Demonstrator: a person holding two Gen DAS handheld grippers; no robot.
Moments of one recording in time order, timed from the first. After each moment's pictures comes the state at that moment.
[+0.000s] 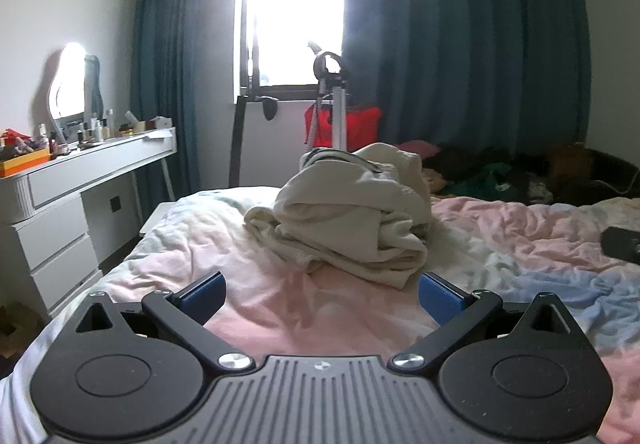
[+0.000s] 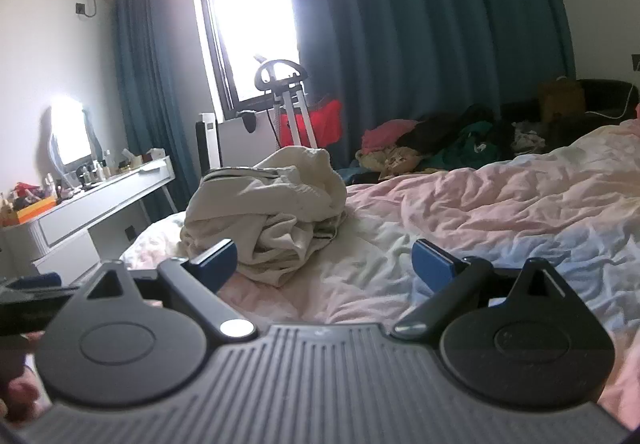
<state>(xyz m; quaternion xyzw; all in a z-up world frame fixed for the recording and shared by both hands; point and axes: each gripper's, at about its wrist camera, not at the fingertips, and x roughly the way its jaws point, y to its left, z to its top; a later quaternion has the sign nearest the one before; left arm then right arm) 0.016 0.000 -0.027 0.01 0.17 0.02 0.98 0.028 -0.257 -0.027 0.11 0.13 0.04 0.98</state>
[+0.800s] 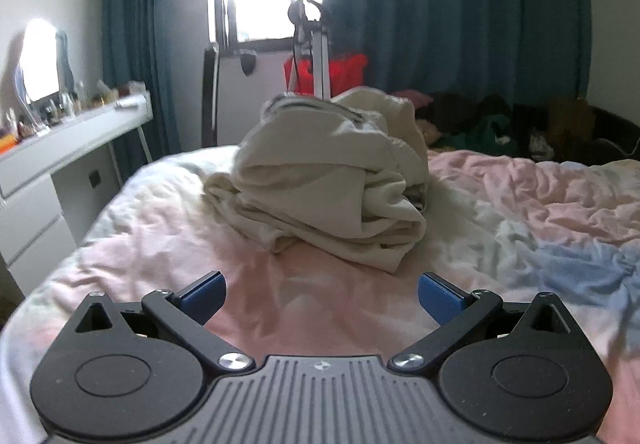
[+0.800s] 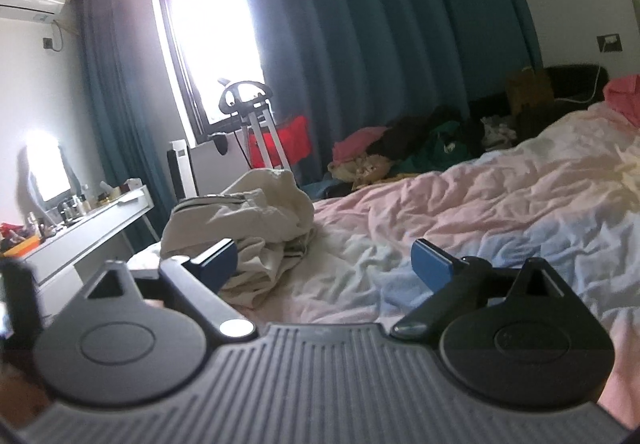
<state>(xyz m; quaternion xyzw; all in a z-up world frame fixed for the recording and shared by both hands) 0.132 -0.031 -0.061 0.03 0.26 -0.01 0.97 0.023 -0.291 -0.021 0.16 0.12 0.00 0.98</state>
